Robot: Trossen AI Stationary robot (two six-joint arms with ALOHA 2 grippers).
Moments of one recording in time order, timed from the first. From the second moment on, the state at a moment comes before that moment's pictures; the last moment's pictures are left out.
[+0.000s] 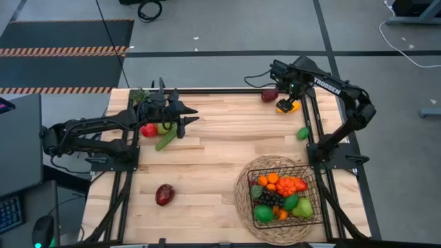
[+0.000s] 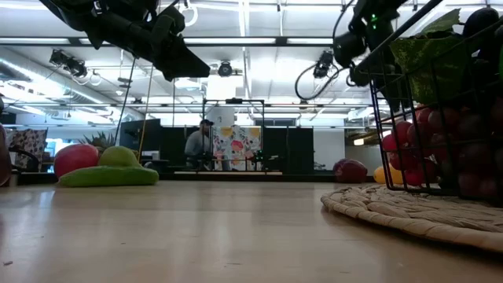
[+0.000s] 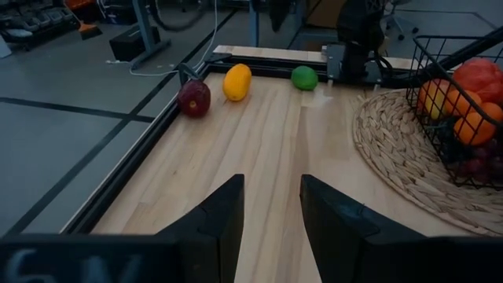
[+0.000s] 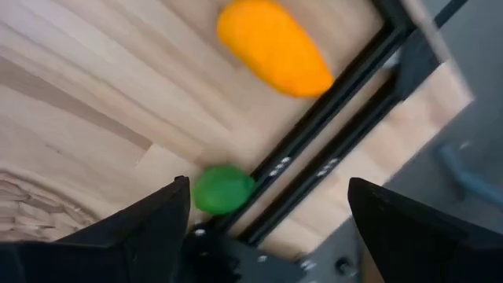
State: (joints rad) left arm 0.42 1.07 0.65 0.10 0.16 0.09; right arm -0.78 1.53 1.41 -1.56 0.18 0.13
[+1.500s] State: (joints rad) left arm 0.67 1.06 0.74 0.14 0.15 0.29; right arm -0.81 1.52 0.82 -1.31 0.01 0.66
